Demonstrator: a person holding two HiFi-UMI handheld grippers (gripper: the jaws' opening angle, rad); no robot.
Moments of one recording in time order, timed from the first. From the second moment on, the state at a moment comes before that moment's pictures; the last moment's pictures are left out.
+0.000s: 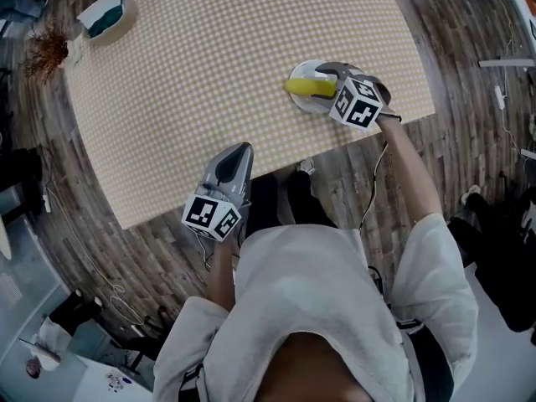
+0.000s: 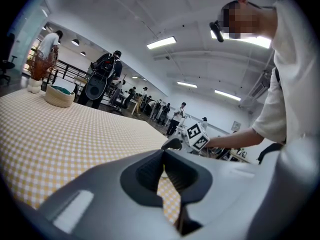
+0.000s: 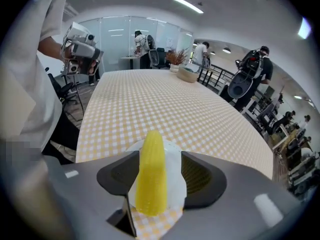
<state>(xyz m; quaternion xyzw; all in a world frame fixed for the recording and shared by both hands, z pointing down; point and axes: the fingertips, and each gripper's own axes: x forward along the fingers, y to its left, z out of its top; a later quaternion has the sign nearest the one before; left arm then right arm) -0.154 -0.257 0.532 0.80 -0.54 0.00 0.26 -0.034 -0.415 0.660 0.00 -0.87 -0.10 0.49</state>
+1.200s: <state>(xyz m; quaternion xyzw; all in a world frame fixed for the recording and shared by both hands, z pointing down) -0.061 -0.218 0.421 0.87 -0.49 0.01 0.13 0.068 -0.324 0.482 0.26 -0.95 0.06 0.15</state>
